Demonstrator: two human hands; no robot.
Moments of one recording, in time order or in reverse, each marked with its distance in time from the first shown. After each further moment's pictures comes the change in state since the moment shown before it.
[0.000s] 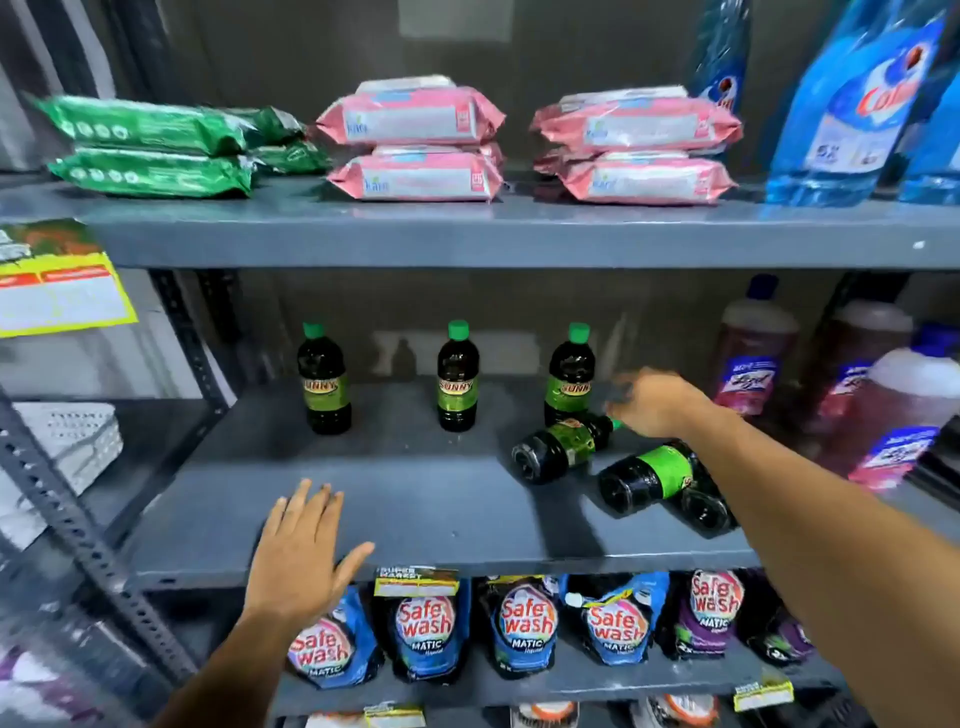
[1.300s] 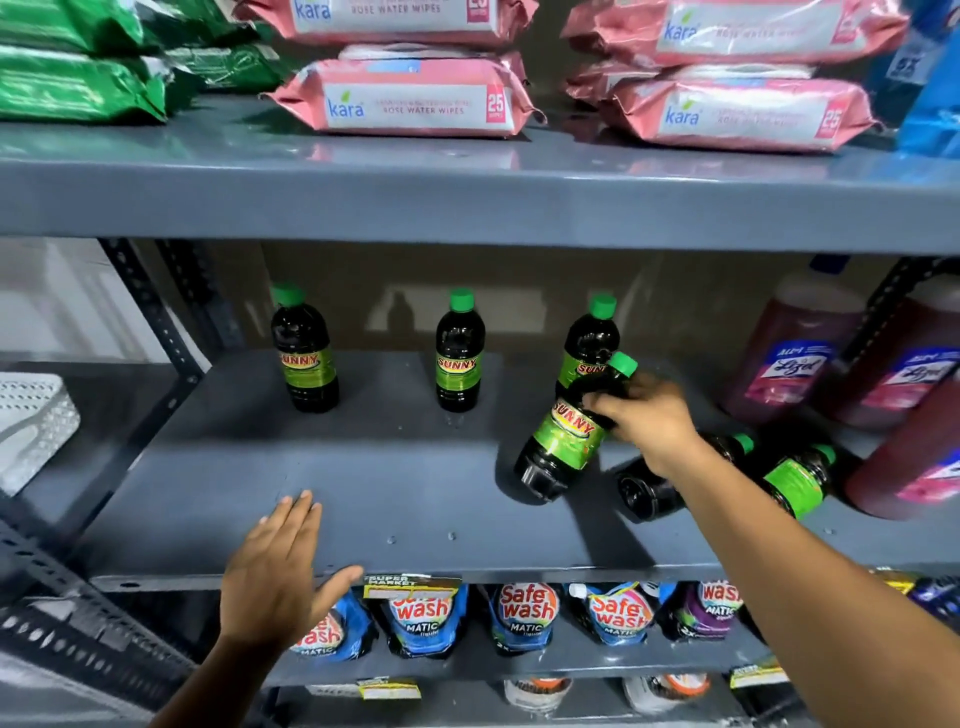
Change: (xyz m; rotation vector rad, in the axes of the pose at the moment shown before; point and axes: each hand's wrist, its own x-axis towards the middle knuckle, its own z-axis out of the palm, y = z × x) left_hand -0.005 -0.014 0.032 0.002 -0.115 -0.069; right_hand 0.013 -0.022 0.068 1.281 0.187 0.321
